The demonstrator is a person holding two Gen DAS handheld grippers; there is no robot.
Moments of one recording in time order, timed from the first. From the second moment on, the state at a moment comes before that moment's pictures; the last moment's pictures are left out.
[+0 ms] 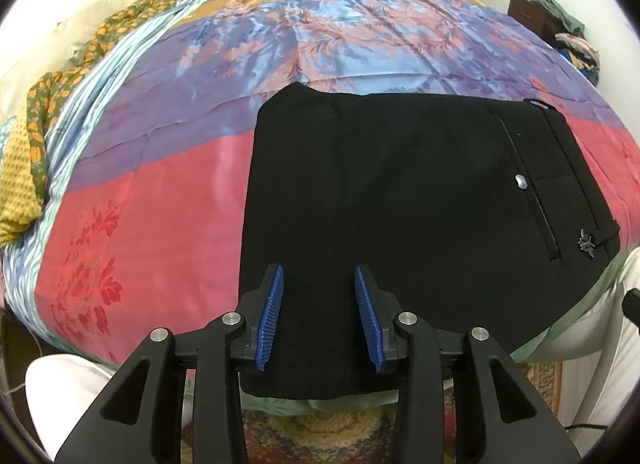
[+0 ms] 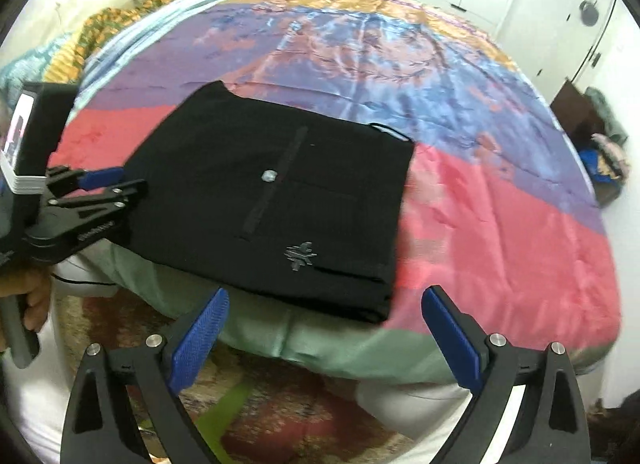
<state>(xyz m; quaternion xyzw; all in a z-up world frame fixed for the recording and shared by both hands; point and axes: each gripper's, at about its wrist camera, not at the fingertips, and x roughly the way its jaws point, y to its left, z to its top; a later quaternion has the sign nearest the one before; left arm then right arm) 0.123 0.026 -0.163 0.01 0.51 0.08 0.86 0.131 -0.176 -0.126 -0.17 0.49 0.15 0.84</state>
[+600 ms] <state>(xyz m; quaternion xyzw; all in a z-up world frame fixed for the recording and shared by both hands) 0.122 0.027 -0.164 0.02 0.51 0.08 0.86 0.137 -0.182 -0.122 -0.20 0.48 0.10 0.85</state>
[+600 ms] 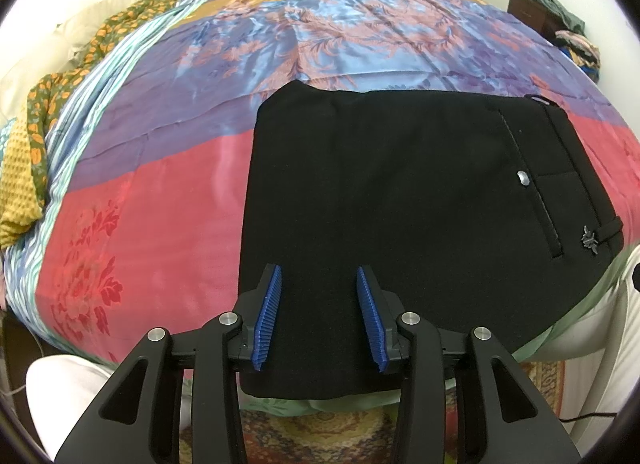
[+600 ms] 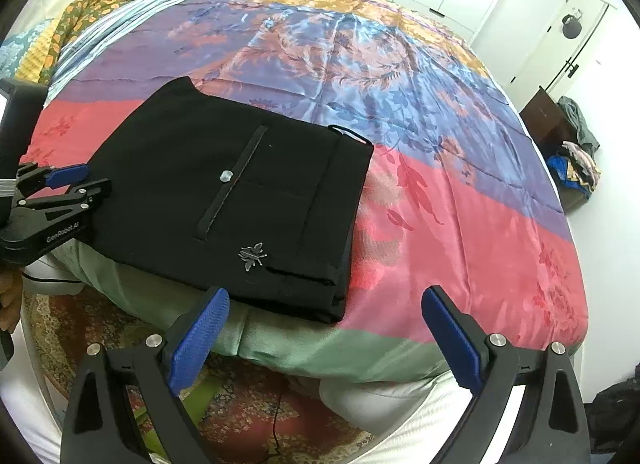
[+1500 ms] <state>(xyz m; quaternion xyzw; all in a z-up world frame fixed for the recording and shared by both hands) 0.151 0.158 -0.194 -0.22 0.56 -0.03 0.79 0.251 -0.313 -0.198 0.24 0.58 0.29 0.72</state>
